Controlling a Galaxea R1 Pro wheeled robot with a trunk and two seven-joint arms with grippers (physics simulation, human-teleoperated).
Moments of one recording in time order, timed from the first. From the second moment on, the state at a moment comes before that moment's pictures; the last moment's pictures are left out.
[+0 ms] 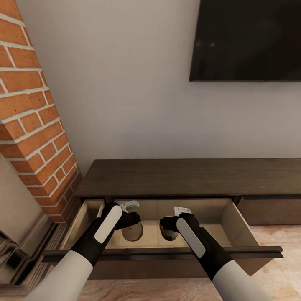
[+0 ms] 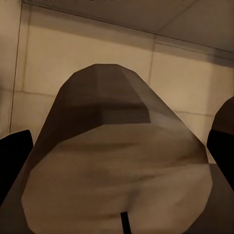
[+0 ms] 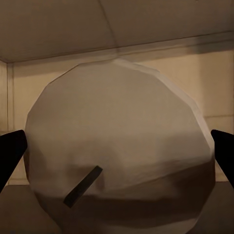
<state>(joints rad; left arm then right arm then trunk) -0.67 -0.08 -0.36 -1.03 0.99 0.86 0.71 -0.62 0.04 0.47 -1.04 -0.83 0.71 -0.58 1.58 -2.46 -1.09</state>
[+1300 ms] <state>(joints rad) -0.67 -0.08 -0.36 -1.04 0.99 0.86 0.72 -0.62 0.04 0.47 -1.03 -0.83 0.71 -0.58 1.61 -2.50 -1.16</state>
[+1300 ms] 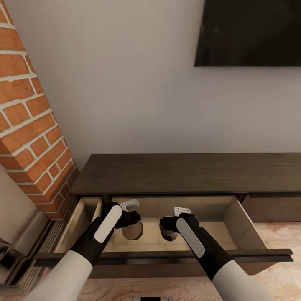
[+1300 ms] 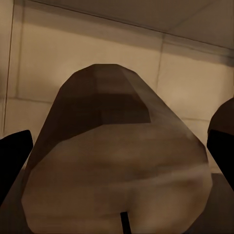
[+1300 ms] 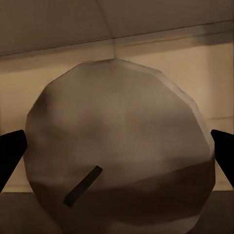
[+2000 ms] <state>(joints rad) -0.67 -0.08 -0.36 -1.04 0.99 0.85 0.72 -0.62 0.04 0.47 -1.04 -0.83 0.71 -0.58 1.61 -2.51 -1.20</state>
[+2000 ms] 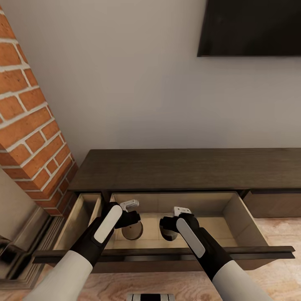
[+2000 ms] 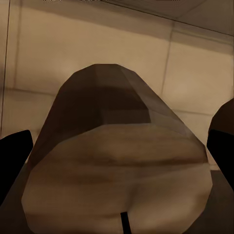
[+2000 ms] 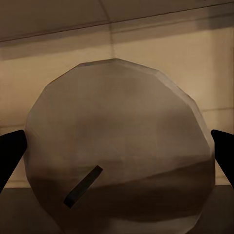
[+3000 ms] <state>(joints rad) -0.67 -0.08 -0.36 -1.04 0.99 0.85 0.72 -0.62 0.04 0.47 -1.04 -0.83 0.71 -0.58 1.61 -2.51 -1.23</state>
